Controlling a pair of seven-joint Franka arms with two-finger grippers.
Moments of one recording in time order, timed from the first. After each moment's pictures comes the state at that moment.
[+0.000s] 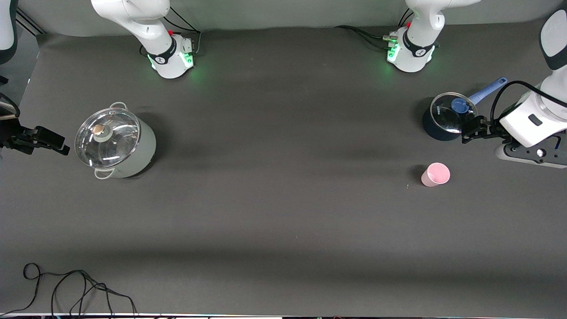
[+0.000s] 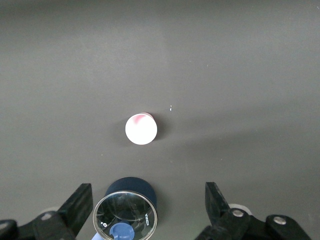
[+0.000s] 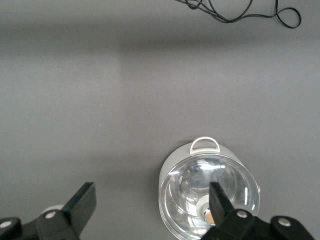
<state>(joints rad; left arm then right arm) 0.08 0.08 -0.18 -1.60 0.01 1.63 0.08 -0.03 0.06 -0.05 -1.57 0.02 1.67 -0.01</state>
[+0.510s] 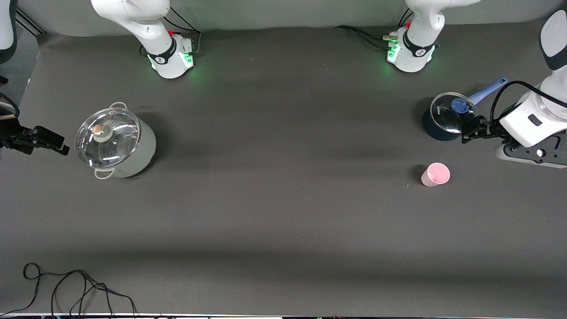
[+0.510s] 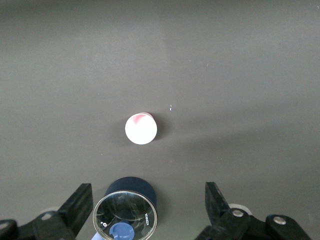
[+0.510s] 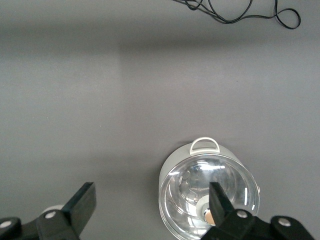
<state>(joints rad) 0.08 0.08 -0.18 -1.60 0.01 1.63 0.08 -0.03 0.06 -0.05 -1.57 0.02 1.67 -0.01</state>
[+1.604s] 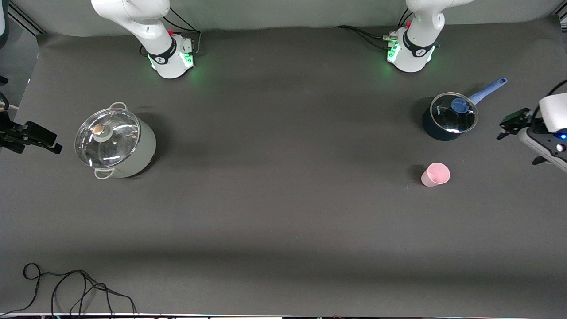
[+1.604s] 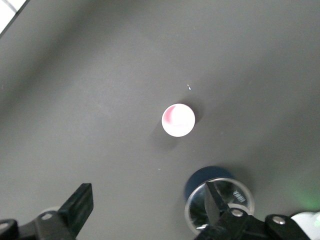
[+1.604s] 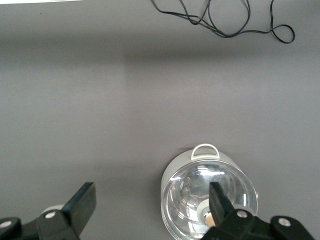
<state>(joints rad) 0.25 0.11 -0.17 -1.62 0.00 1.70 0.96 -0.01 0.06 -0.05 -1.52 0.02 1.65 -0.01</state>
